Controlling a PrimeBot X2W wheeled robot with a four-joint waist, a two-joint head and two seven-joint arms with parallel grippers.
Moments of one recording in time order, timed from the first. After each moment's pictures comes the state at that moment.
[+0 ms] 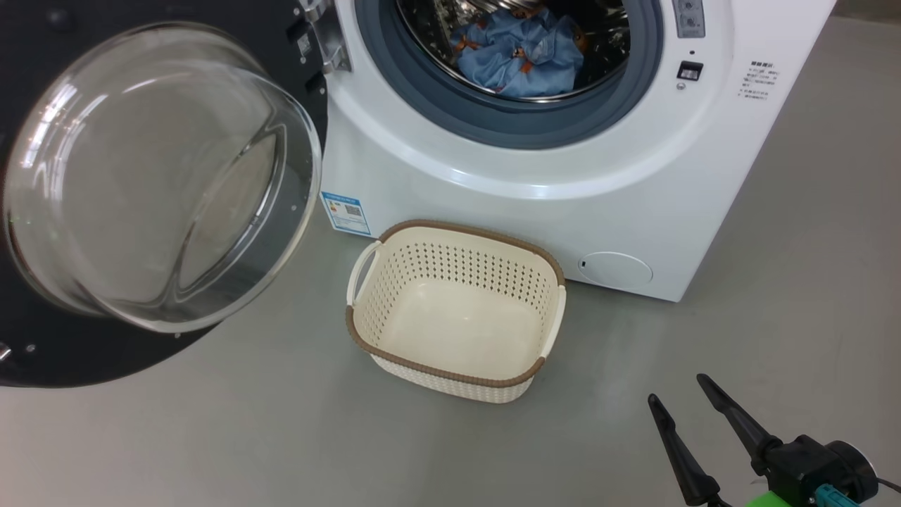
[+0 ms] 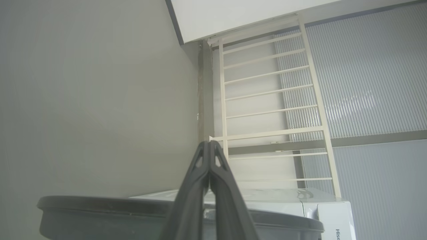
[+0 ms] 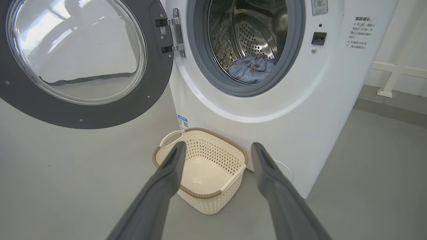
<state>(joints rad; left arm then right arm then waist) -0.81 0.51 0.61 0.92 -1.27 0.08 0.30 0.07 -0.23 0.15 0.07 0.19 0.13 -0.26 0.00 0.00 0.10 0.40</state>
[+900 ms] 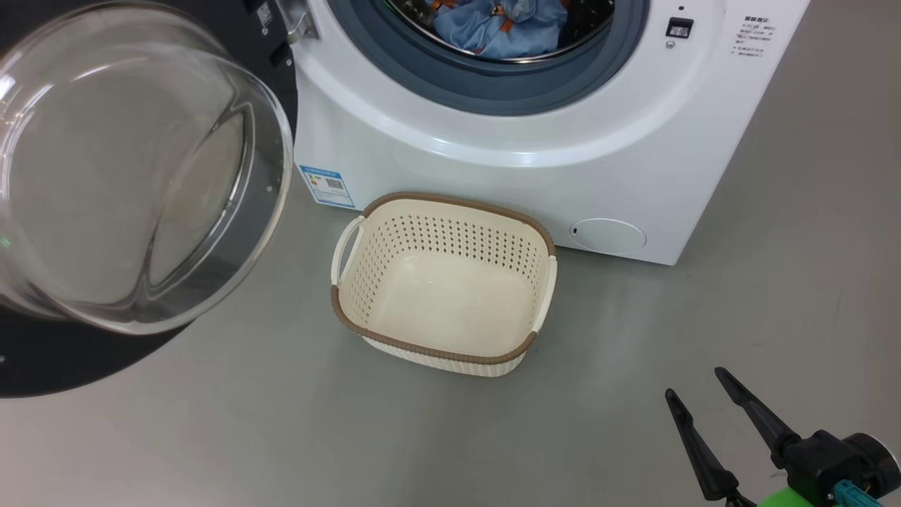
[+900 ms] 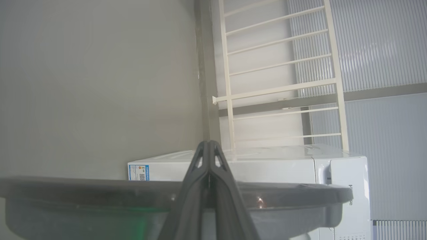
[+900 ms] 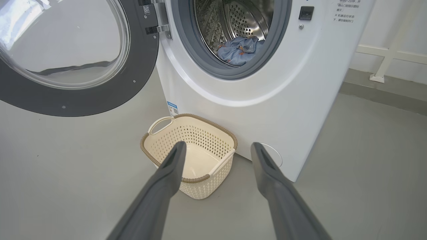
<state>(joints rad) -0.83 0.52 0.57 0.96 -1.30 0.01 0.50 0.06 -0.28 0.14 0.05 0.19 0.13 -0.26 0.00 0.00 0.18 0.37</state>
